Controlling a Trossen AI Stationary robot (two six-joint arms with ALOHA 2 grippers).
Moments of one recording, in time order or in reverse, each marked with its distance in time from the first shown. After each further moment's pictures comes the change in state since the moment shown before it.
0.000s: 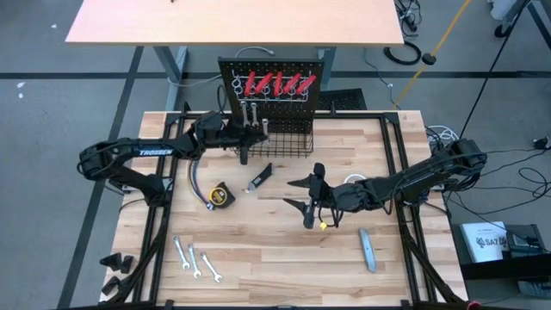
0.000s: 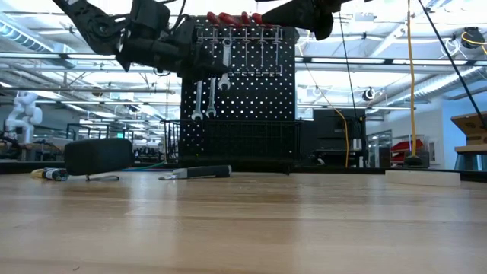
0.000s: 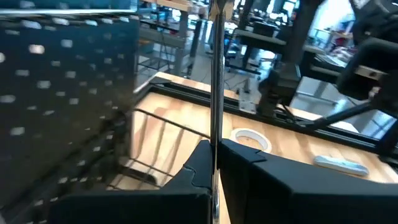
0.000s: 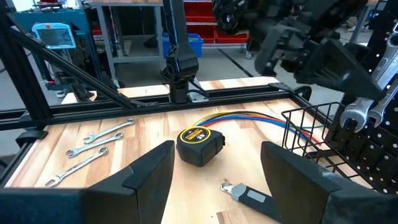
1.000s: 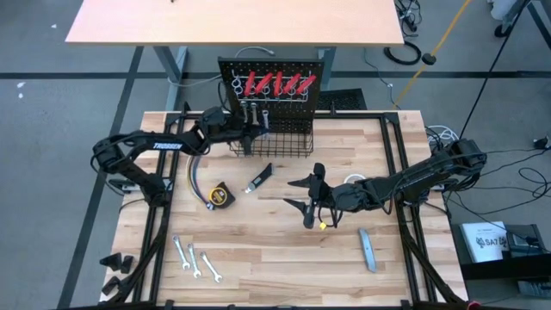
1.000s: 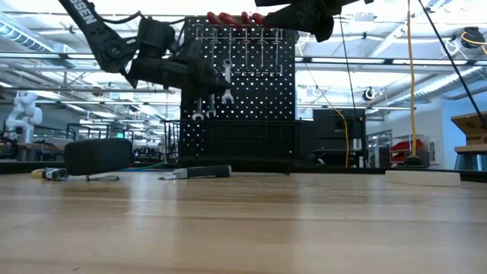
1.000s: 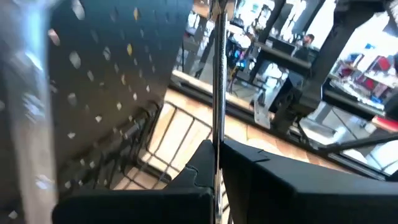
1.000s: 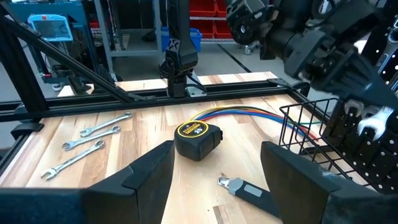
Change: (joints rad) left arm 0.103 0.149 0.000 0.174 0.048 -0.157; right arm -0.002 0.000 0.000 -0.026 0.000 -0.003
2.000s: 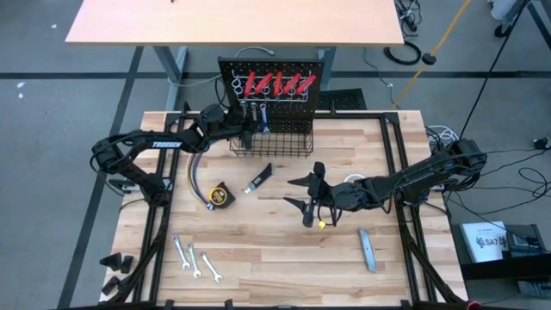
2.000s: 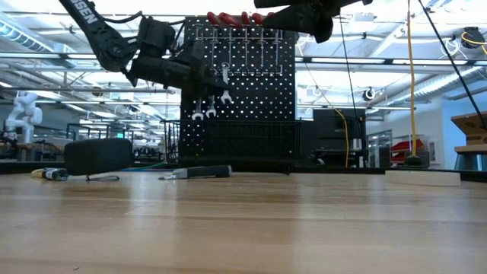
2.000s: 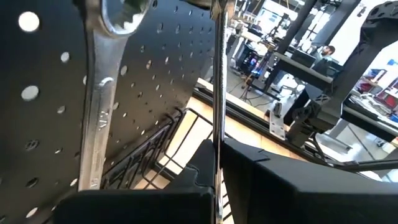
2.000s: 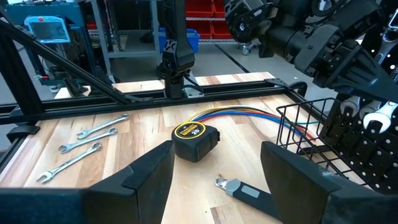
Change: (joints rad) left arm 0.021 -0.002 0.019 -0.033 -0.056 -0.052; right arm -0.012 0.000 0.000 0.004 0.000 0.004
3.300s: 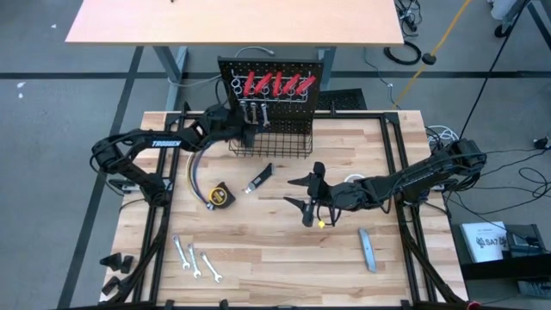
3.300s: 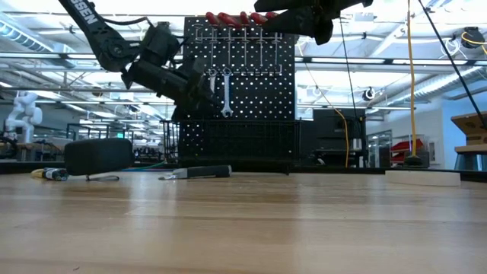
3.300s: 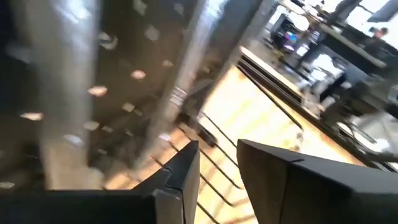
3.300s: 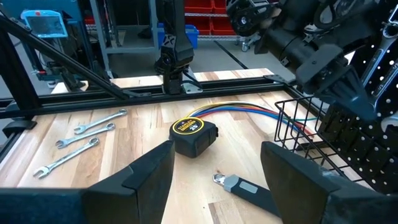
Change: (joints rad) left arm 0.024 0.001 0.004 -0.217 -0.043 -0.048; right arm -0.002 0.003 0.000 -0.016 0.000 0.000
